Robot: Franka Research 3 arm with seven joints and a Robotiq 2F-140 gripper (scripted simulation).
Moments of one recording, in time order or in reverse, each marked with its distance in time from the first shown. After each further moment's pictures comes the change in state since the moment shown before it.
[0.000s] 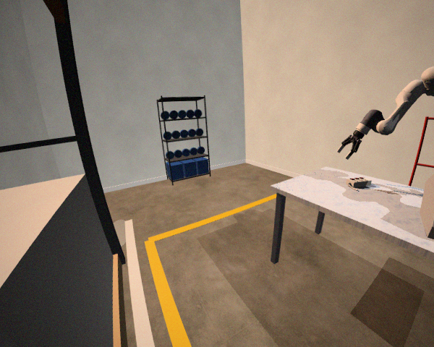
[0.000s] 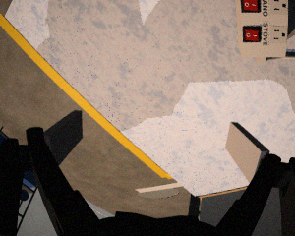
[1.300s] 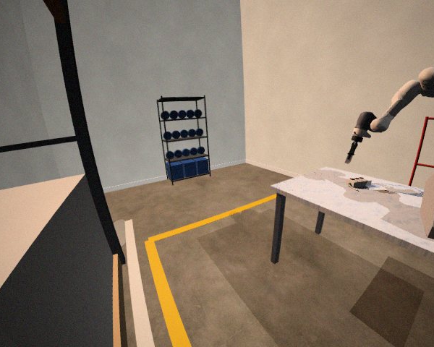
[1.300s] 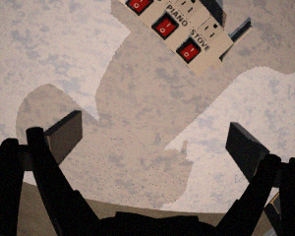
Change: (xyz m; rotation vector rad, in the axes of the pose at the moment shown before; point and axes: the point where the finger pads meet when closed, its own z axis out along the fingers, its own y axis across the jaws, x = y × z) arm 0.053 0.036 0.024 -0.073 0.289 0.640
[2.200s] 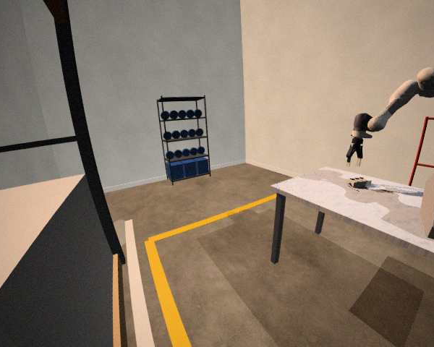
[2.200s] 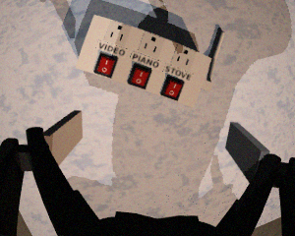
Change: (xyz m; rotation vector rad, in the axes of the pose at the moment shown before) arm 0.044 0.010 0.013 0.044 0.189 0.432
